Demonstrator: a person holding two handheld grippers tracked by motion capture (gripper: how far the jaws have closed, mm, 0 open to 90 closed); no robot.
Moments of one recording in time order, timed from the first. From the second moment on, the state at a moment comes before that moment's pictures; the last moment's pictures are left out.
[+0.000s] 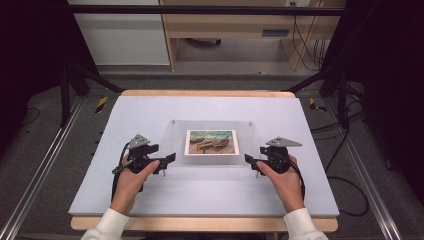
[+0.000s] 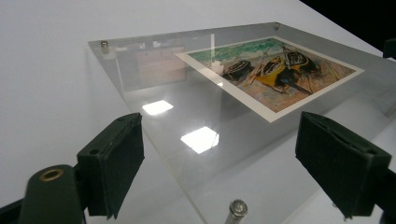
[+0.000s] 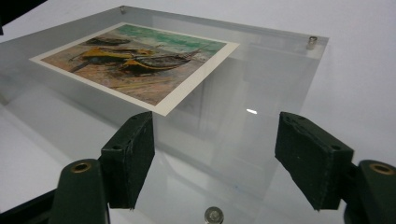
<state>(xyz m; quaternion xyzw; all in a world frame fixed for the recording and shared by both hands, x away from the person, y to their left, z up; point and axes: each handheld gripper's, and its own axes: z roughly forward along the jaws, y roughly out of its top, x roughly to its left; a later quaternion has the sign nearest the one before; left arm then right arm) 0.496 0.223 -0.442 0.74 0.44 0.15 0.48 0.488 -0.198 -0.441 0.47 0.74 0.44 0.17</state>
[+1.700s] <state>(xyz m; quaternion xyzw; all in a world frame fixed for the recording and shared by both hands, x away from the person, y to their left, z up) 0.508 0.226 -0.465 0.72 0.47 0.04 0.50 0.497 -0.210 -0.452 0.53 0.72 0.45 0.06</state>
